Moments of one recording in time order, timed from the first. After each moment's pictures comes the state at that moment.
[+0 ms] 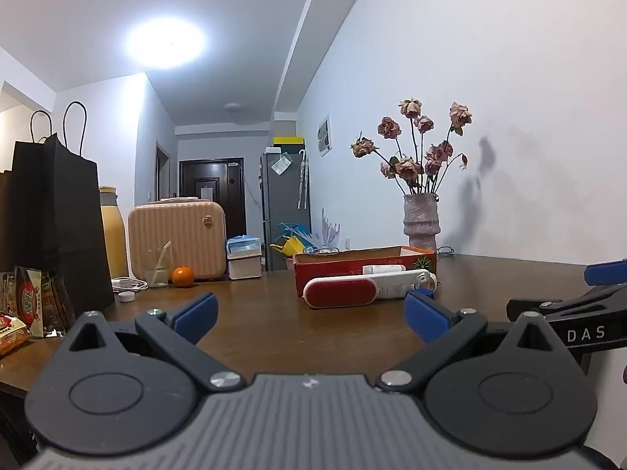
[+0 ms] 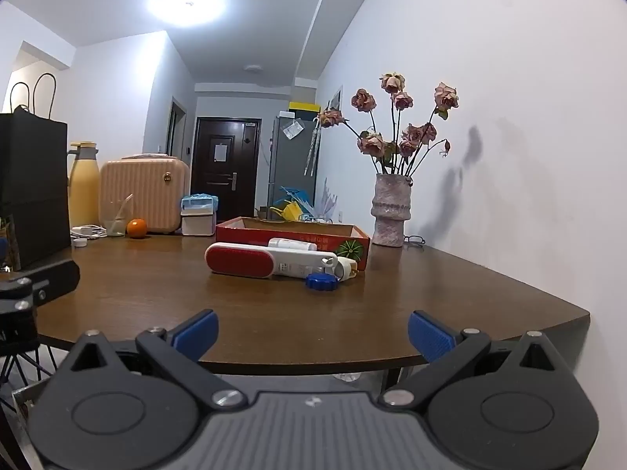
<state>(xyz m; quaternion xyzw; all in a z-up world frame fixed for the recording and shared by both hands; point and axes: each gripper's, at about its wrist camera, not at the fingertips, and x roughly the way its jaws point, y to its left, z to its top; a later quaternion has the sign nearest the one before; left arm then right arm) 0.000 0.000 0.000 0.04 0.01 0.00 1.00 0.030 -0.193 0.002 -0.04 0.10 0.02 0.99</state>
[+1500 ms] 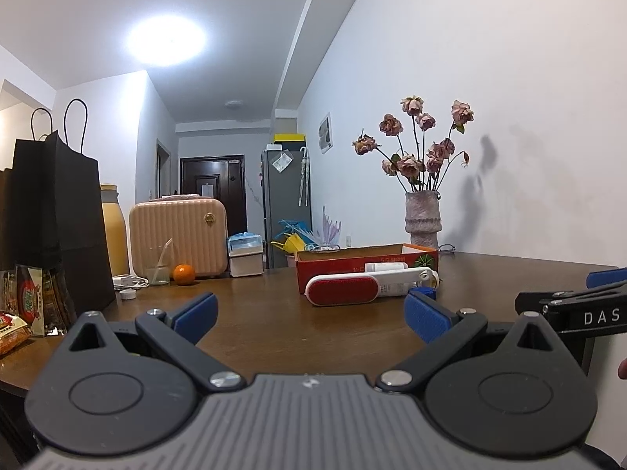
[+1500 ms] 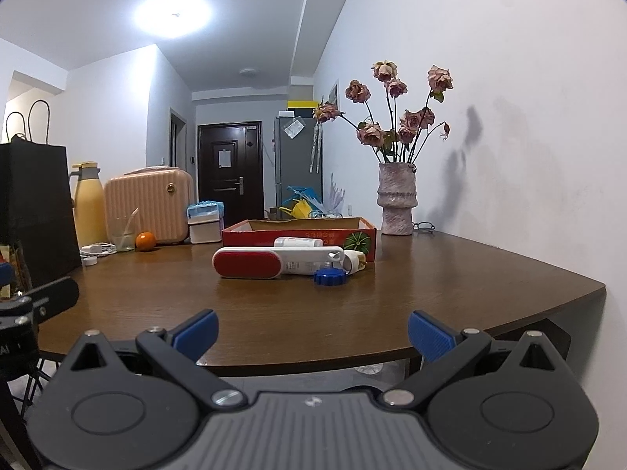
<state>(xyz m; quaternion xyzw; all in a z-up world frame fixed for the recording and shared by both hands) 0.002 -0.001 0.000 0.04 0.01 0.00 1.00 0.035 -0.210 0.000 0.02 0.11 0.04 0.99</state>
